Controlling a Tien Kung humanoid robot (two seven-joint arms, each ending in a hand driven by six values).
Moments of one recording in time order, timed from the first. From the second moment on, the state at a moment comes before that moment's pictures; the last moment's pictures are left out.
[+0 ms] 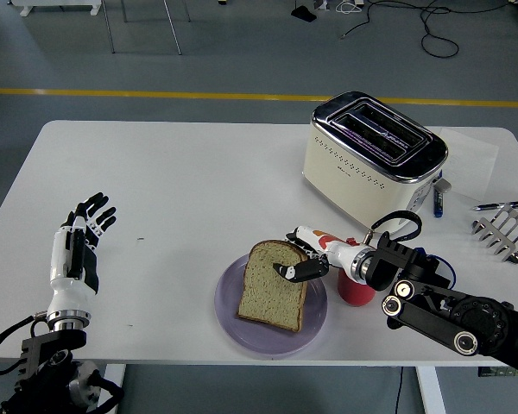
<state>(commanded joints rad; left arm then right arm) 0.01 0.02 -1.28 -1.31 0.92 0.33 -0.45 0.75 -0.19 0.33 1.10 -1.31 -0.13 -0.15</state>
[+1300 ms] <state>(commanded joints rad) 0.01 0.01 -1.29 -1.31 0.92 0.34 -0.47 0.76 -0.21 0.34 1.12 -1.66 -0.03 -0.05</state>
